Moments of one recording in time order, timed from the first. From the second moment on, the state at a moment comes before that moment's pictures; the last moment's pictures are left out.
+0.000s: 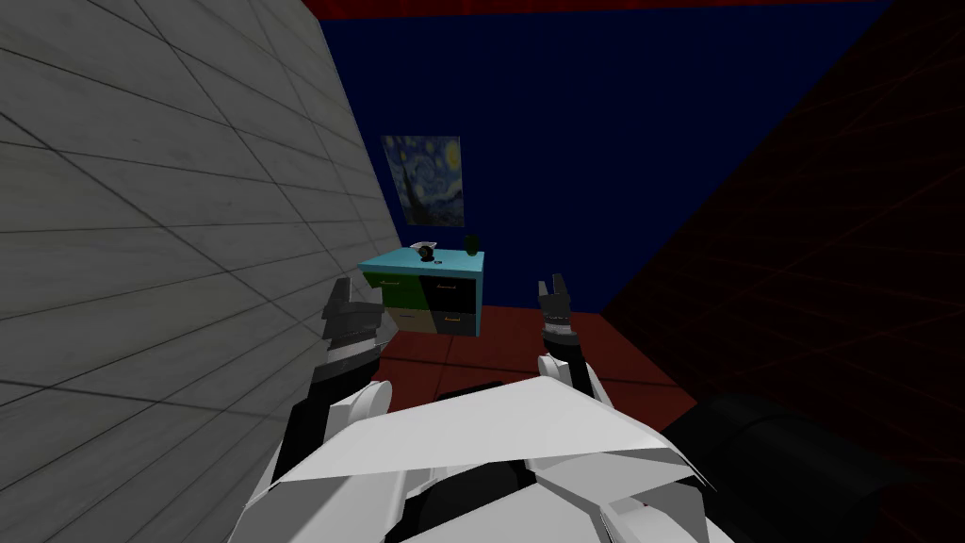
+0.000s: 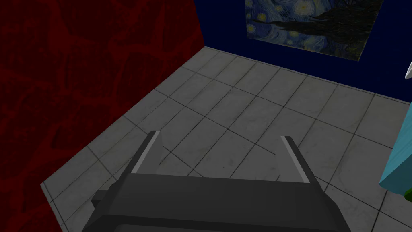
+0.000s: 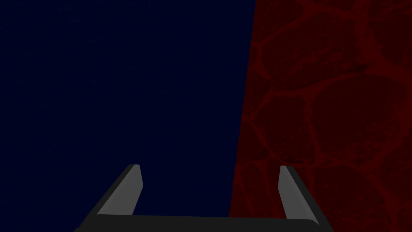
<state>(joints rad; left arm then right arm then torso) 0.51 -0.05 -0.05 -2.36 0.06 -0.35 -0.03 0.54 0.01 -0.06 -2.27 0.04 -0.55 0.01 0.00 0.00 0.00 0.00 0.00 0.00</state>
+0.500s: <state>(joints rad) 0.51 -0.05 -0.05 -2.37 0.06 -0.35 -0.03 0.54 0.01 -0.06 -2.27 0.04 -0.55 0.01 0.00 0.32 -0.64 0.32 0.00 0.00</state>
